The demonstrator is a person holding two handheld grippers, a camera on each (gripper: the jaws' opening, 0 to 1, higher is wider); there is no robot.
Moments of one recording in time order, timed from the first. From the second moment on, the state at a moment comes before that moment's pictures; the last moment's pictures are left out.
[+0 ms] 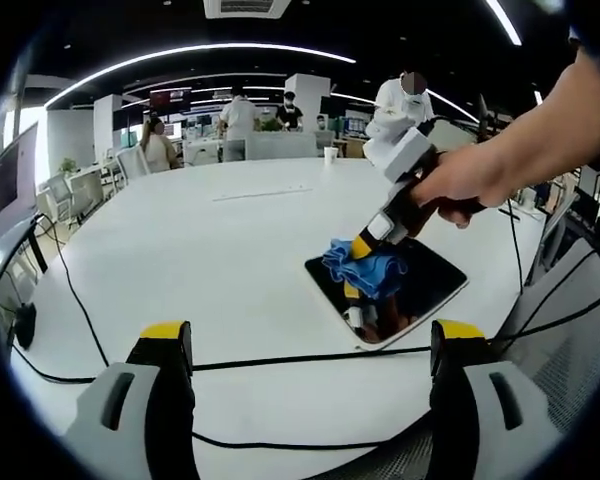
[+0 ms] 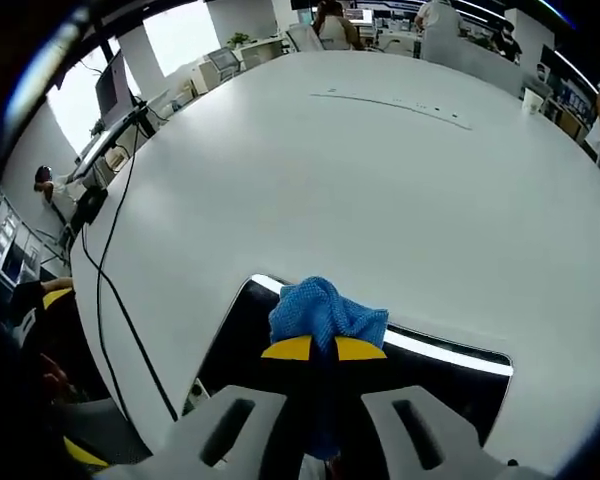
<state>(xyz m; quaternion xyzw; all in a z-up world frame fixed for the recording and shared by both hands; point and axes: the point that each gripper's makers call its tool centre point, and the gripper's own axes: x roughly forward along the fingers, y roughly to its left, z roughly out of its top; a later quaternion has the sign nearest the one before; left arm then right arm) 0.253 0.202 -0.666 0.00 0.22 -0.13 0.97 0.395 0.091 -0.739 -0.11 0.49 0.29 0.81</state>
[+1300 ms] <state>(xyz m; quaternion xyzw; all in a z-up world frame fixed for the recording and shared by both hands) 0.253 0.201 -0.668 -0.02 0.22 -0.15 0.96 0.314 0.090 -0.739 -0.09 0.52 0.31 0.79</state>
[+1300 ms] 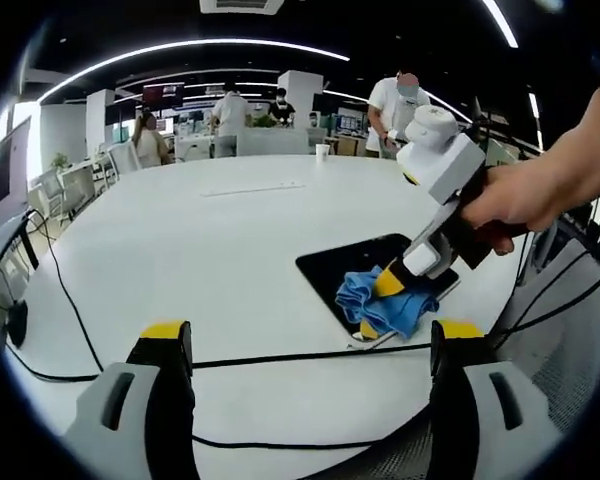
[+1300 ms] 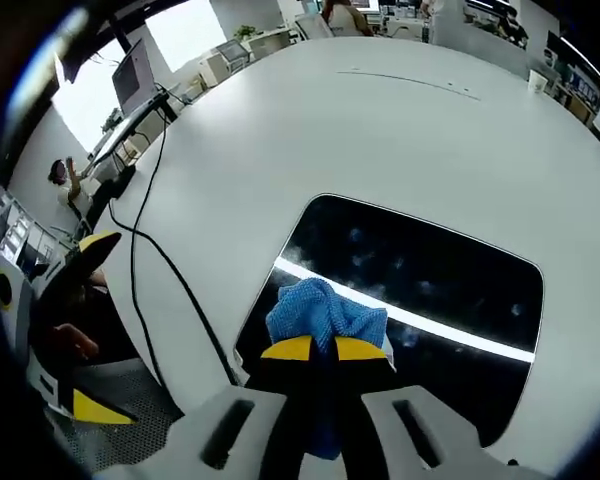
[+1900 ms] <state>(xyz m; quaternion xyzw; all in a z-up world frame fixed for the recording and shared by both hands) 0.250 0.197 -0.663 -0.03 0.22 -0.14 0.96 0.318 0.089 -0.745 -0.10 0.52 0.31 0.79</state>
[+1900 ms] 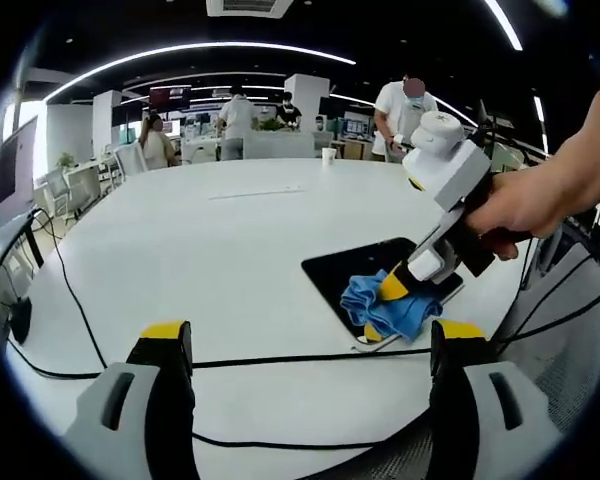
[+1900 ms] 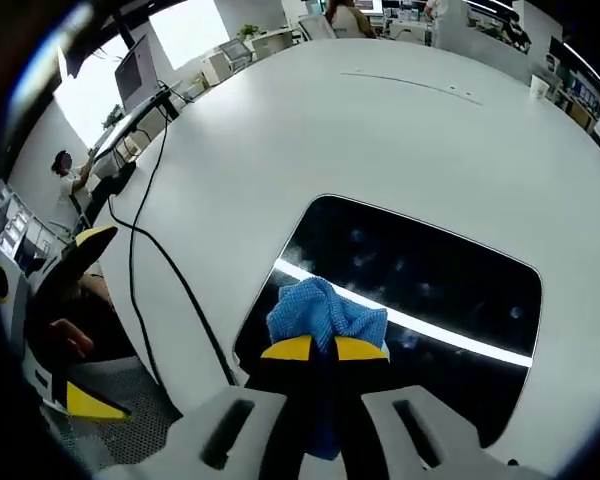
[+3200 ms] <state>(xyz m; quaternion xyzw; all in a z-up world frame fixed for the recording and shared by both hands) 0.248 0.192 -0.677 -0.02 0.25 -0.16 0.95 0.292 0.094 -0.743 -0.08 0.52 0.33 0.78</state>
